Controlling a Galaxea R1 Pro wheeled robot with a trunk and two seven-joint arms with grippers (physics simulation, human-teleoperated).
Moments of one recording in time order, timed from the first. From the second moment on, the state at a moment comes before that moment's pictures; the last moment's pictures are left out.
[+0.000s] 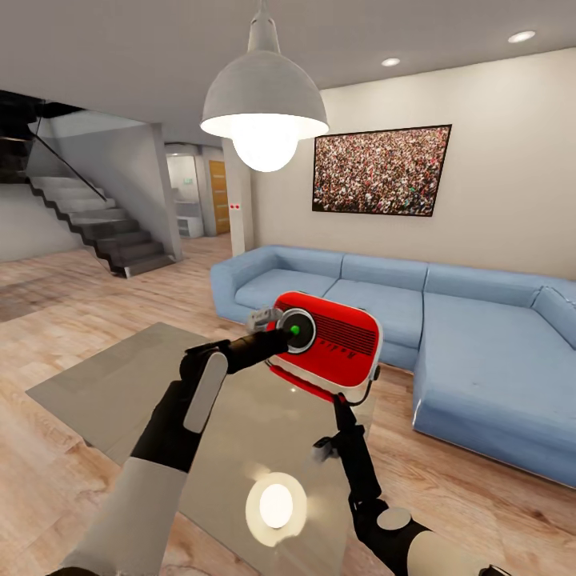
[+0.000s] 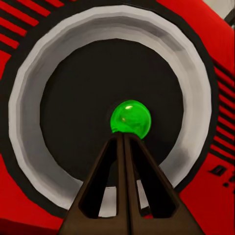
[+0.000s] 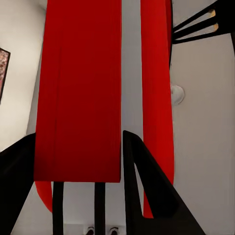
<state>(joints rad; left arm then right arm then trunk) -0.74 -0.17 -0.15 -1.27 0.52 0.77 -0.17 -0.65 0.06 0.89 -0.22 1.02 0.72 -1.48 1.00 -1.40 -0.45</state>
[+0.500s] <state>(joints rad) -0.75 -0.17 -0.14 -1.22 0.50 0.77 -0.09 -0.65 0.05 0.89 -0.20 1.00 0.72 -1.48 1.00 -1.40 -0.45</state>
